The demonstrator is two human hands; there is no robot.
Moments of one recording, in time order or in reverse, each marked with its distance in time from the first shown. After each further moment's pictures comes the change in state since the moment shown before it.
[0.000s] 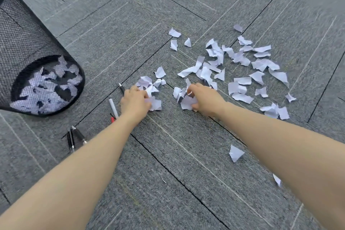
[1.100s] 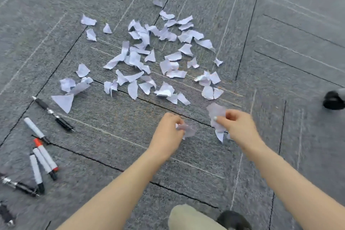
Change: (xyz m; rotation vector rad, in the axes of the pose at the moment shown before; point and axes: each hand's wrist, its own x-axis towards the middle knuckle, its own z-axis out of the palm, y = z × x) left_hand -0.135 0.165 0.082 -0.447 -0.522 0.315; right_hand -0.227 0.101 0.033 1.033 0.454 0.786
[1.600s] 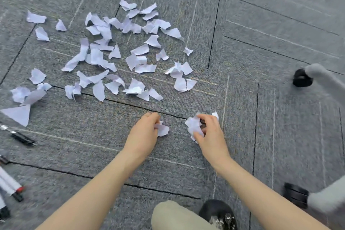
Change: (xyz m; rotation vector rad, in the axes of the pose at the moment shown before) left_hand 0.014 -0.012 0.014 0.308 0.008 0.178; right_hand -0.027 0.055 0.018 -0.278 0.079 -0.072
